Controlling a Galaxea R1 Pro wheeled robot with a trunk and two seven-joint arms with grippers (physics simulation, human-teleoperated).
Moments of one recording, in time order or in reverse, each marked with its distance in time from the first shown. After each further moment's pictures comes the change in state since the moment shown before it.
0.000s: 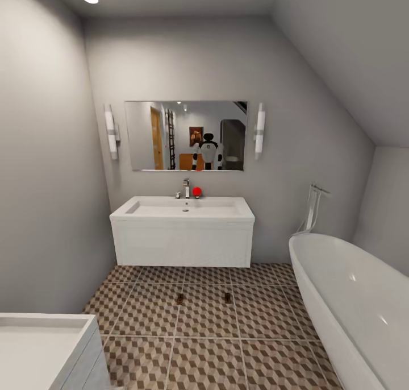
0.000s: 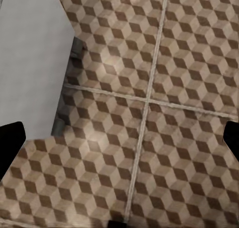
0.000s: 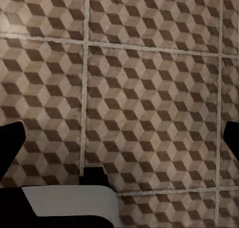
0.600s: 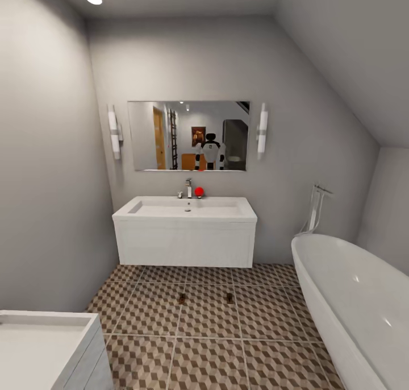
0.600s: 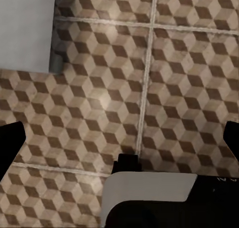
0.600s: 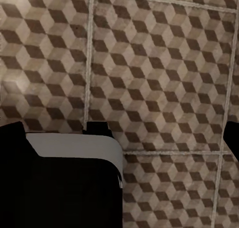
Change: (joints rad) left arm 0.182 -0.024 -0.004 0.000 -0.088 -0.016 0.000; right arm 0.096 0.007 -0.001 0.000 -0.002 0.028 0.001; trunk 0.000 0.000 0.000
